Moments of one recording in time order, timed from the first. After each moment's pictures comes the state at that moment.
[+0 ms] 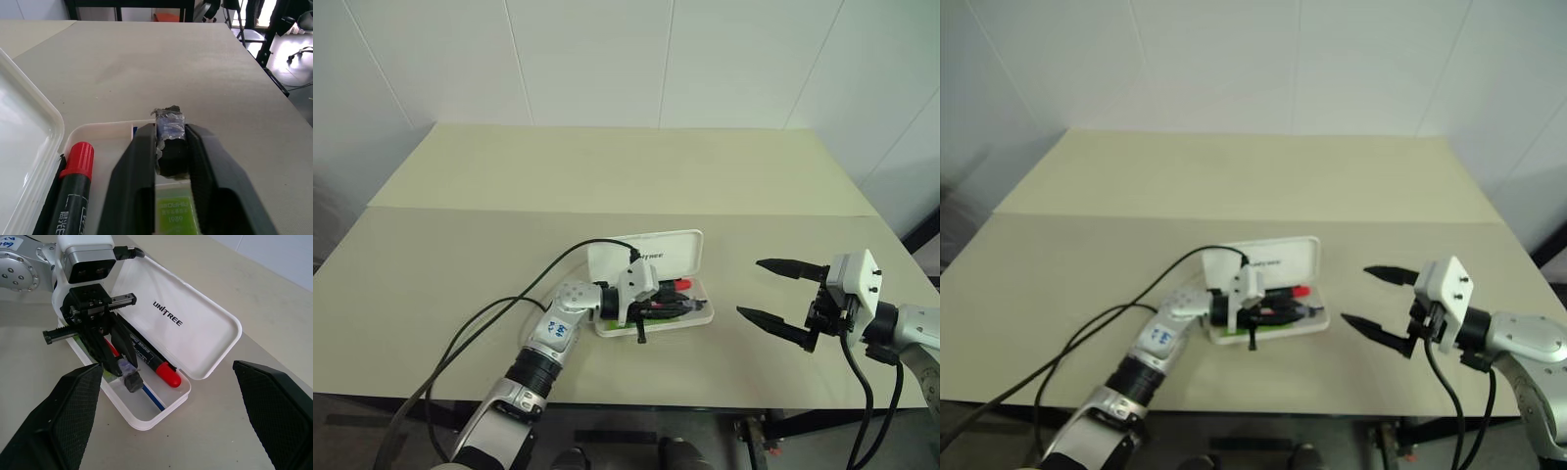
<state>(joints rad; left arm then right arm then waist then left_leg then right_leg) -0.66 0.16 -0.27 0.37 -0.15 0.04 -1.00 -0.07 -0.83 -0.32 -0.39 0.57 0.31 0.98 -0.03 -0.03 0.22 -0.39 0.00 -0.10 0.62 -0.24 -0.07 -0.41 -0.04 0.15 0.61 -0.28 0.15</state>
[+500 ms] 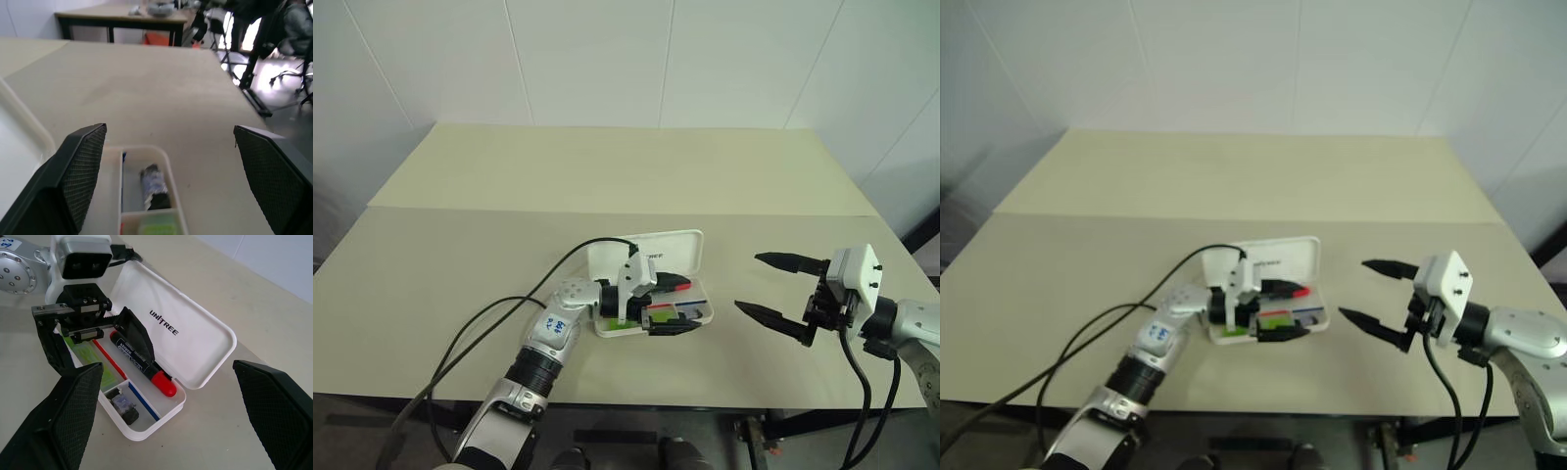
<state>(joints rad) -0.66 0.16 -0.24 0.28 -0.25 0.12 -1.07 -0.10 -0.82 -0.31 -0.38 0.57 0.30 0.98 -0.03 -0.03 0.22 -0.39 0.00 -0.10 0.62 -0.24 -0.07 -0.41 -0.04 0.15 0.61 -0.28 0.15</state>
